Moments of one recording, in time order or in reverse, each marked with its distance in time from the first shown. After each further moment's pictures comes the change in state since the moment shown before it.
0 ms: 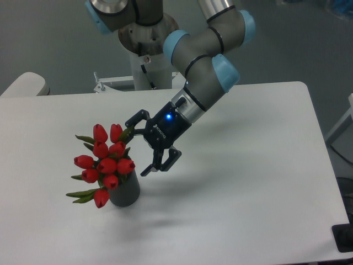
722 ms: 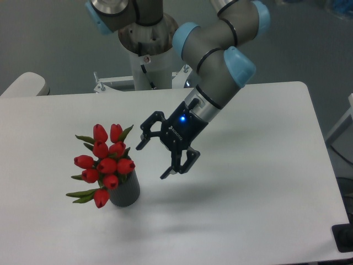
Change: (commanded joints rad) arm 0.040 0.017 0.028 -0.034 0.049 0.009
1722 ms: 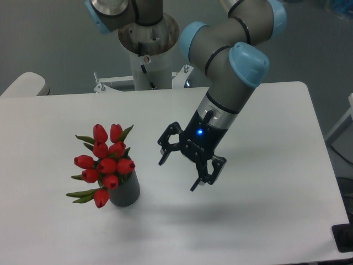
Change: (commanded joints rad) arm -0.025 -0.075 0.285 -0.132 0.238 -0.255
